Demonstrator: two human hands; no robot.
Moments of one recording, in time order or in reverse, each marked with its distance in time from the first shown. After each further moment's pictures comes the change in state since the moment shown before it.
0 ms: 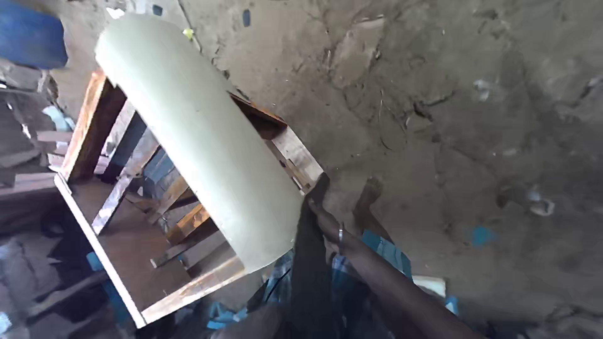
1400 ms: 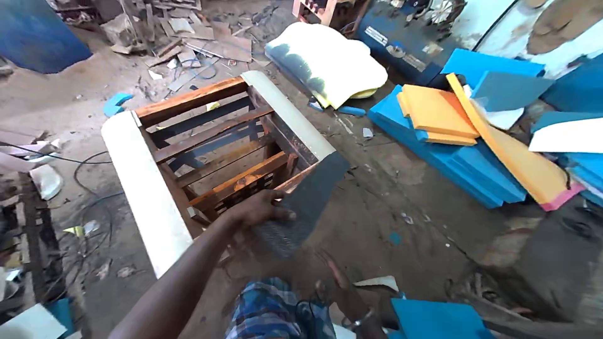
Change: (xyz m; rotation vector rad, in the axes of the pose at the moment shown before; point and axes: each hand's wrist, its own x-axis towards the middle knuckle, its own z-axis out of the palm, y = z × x) left_hand -0.213 -0.439 -0.088 -0.409 -0.392 0.501; right_hand -0.260 0.318 0.451 -0.348 0.313 -0.867
